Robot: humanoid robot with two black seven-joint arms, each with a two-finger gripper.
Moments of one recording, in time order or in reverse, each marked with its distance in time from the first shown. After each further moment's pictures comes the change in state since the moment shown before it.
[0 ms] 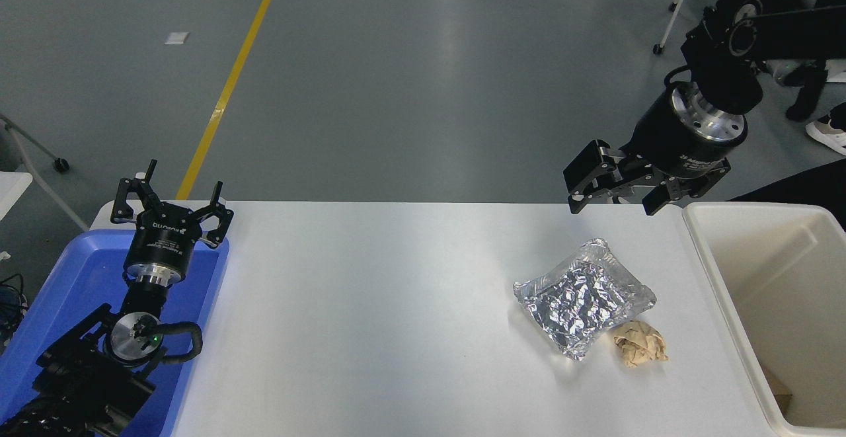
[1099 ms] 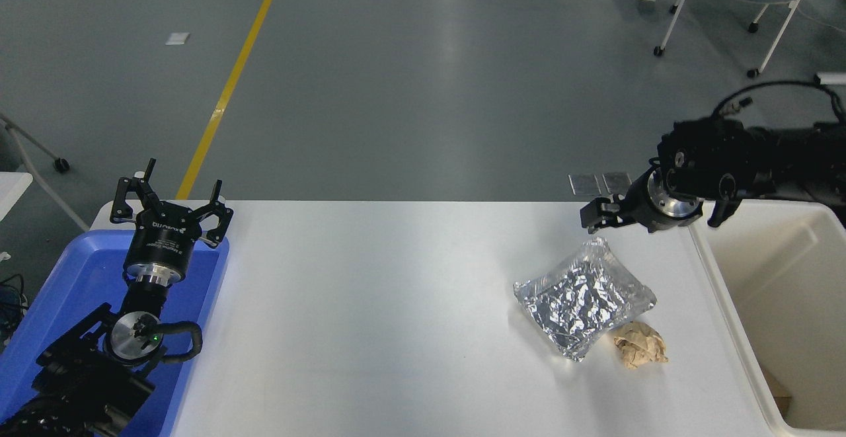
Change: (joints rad) left arm -0.001 0.000 0.000 0.000 0.000 -0.001 -0.003; right arm -0.871 0.045 0.139 -0.617 -0.272 -0.500 -0.001
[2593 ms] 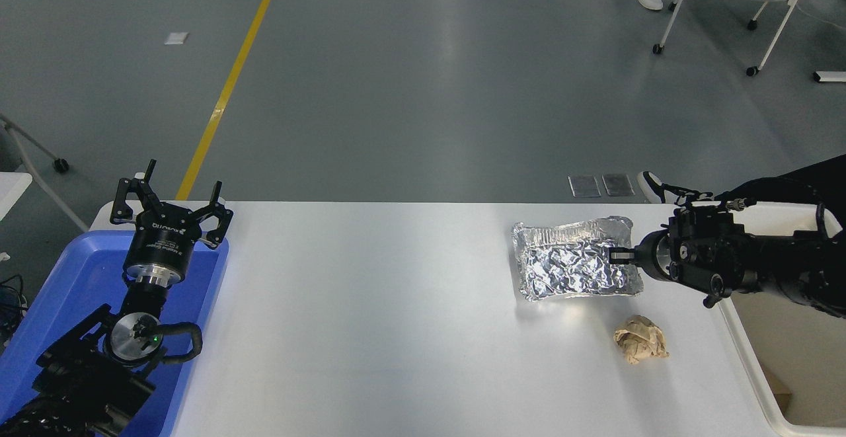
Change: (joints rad) left arm 0.001 0.000 0.000 0.000 0.000 0.000 0.000; right arm -0.098 -0.087 0.119 -0.026 -0.105 -0.115 0.000
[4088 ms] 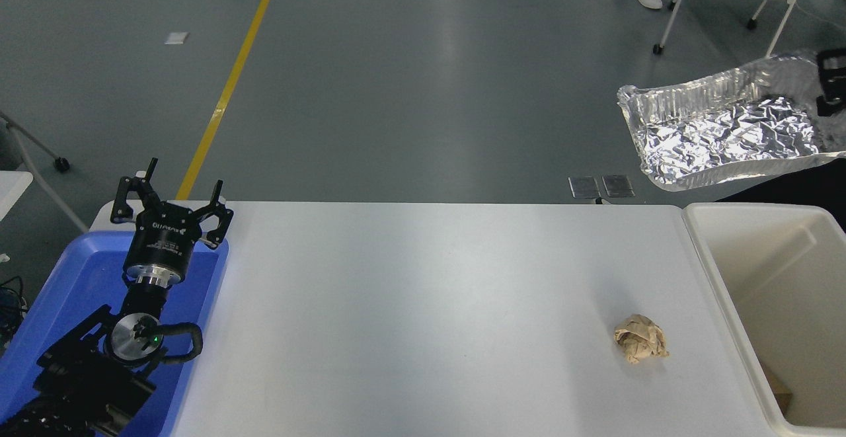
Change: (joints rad) left arm -0.002 0.000 0.000 0.000 0.001 -0.002 0.001; right arm 1.021 -0.516 -0.418 0.363 -0.081 0.575 0.009
